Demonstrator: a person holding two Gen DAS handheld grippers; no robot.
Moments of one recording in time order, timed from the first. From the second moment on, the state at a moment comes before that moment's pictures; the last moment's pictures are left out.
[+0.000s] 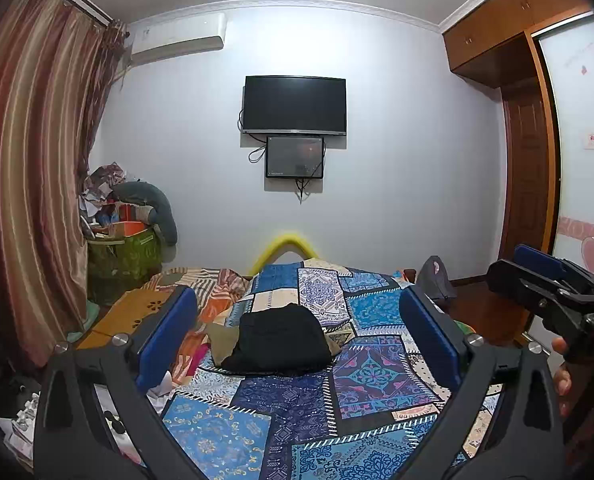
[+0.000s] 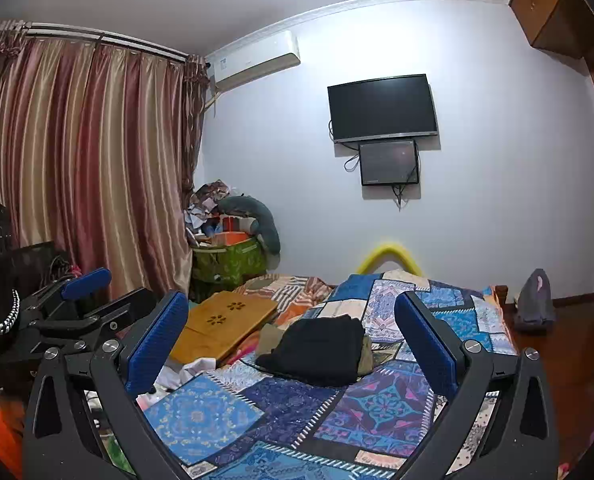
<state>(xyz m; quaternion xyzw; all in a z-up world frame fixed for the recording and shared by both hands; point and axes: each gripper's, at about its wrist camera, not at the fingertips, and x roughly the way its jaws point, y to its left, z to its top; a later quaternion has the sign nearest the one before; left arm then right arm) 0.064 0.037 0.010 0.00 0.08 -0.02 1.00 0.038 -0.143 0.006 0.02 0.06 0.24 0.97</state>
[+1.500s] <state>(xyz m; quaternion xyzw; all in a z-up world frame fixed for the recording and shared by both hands) 0.072 0.038 0.010 -0.02 0.09 -0.04 0.99 0.035 -0.144 0.010 0.04 0.07 0.23 0.97</state>
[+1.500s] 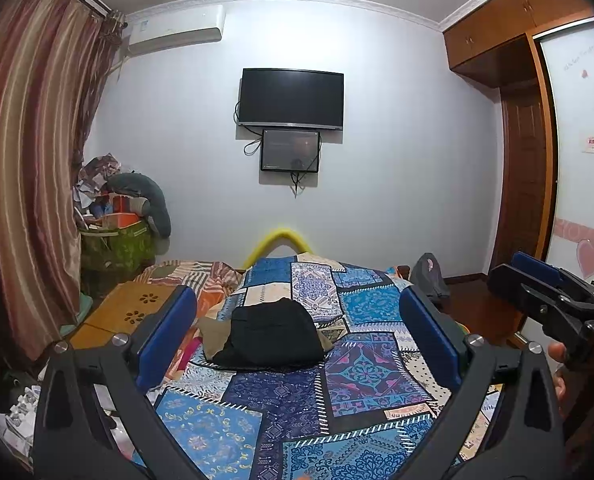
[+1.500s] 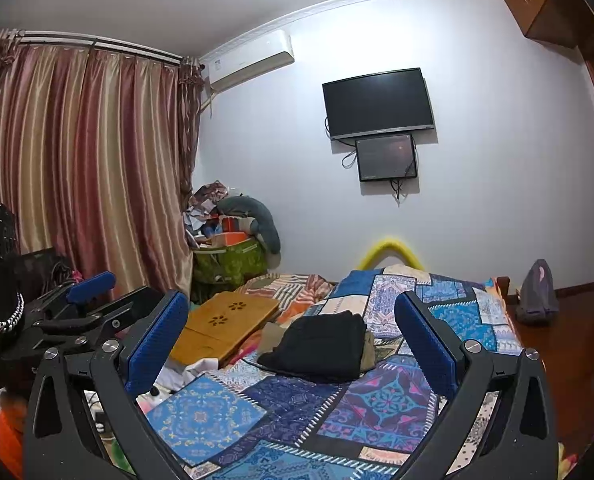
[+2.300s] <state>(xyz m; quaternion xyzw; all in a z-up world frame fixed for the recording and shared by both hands) 0.078 0.043 0.007 -0.04 0.12 -0.06 0.99 0.037 -0.139 0.008 0.04 0.07 0.23 0.97</state>
